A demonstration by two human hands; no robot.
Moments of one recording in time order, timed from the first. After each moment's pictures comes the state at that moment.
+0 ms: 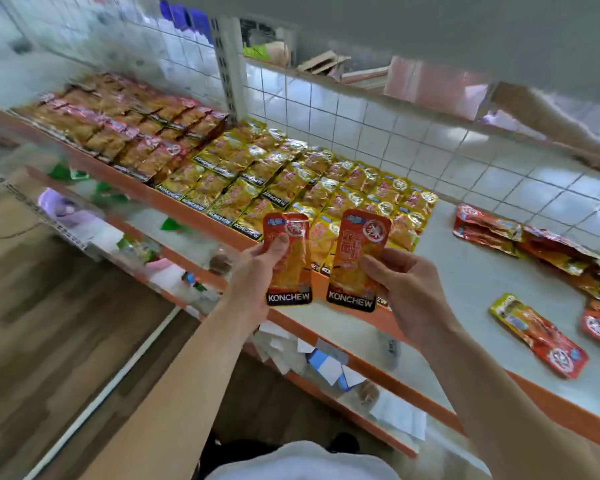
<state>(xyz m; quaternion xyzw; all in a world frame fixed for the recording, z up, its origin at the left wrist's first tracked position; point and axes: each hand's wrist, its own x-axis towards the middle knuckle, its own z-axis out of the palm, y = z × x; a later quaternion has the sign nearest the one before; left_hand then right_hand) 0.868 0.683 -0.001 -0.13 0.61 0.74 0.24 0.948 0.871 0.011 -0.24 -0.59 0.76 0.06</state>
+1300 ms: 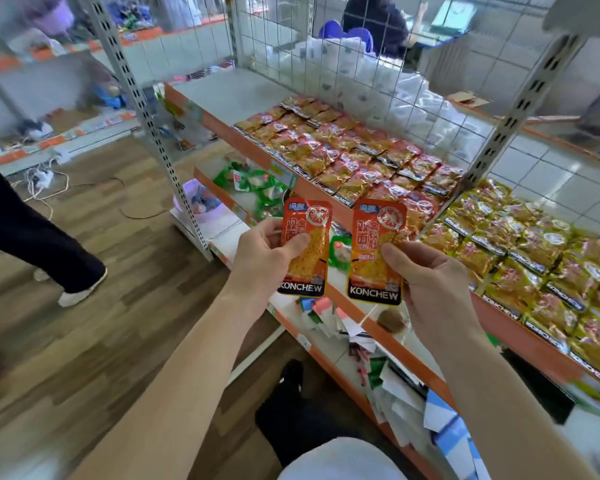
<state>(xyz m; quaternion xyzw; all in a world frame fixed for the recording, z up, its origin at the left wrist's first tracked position) 0.672 0.272 0.032 -0.09 0.69 0.71 0.04 0.713 0.469 0.042 -0.19 -0.59 0.79 0.05</state>
